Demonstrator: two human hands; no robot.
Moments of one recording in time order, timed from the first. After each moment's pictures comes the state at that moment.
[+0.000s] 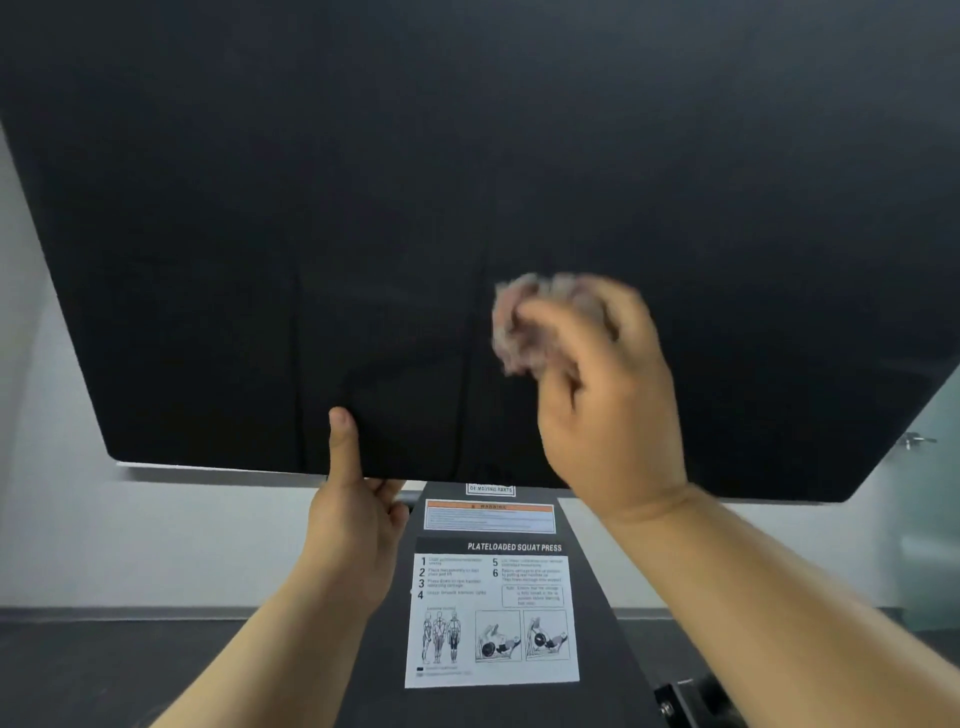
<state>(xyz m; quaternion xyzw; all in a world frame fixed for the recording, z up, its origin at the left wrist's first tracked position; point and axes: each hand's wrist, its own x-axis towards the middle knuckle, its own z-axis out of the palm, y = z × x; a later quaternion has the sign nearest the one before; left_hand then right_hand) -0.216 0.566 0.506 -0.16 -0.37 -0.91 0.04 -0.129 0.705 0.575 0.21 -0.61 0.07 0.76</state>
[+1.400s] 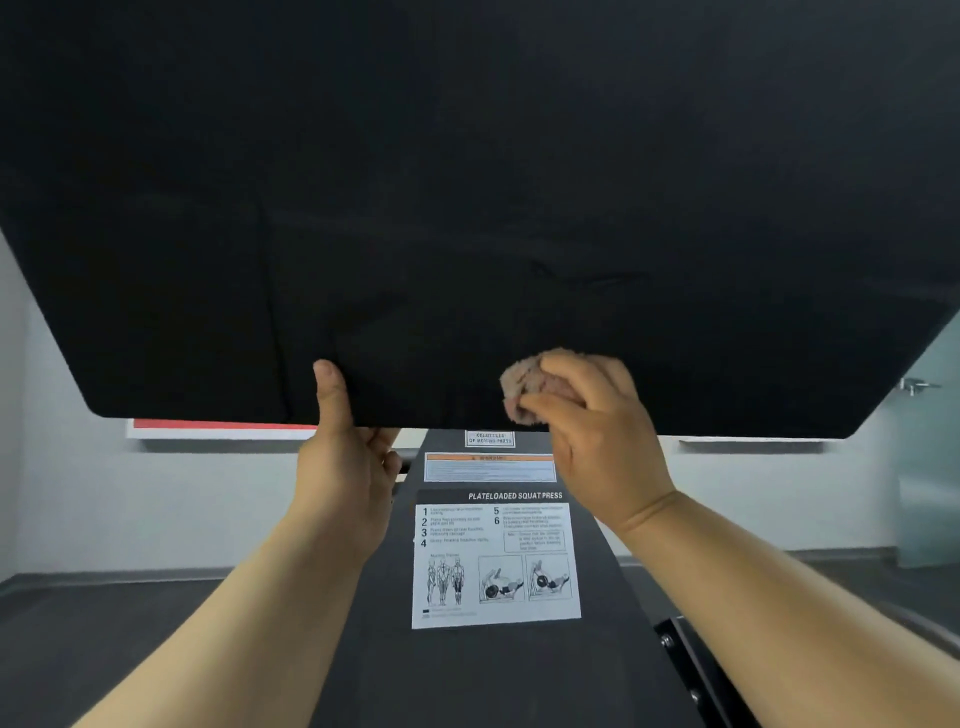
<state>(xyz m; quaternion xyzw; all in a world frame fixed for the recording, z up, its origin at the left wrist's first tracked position) -0.217 0.569 0.504 -0.16 -0.37 -0.91 0.06 -0.184 0.764 0.507 0.21 -0.68 -0.05 0.70</state>
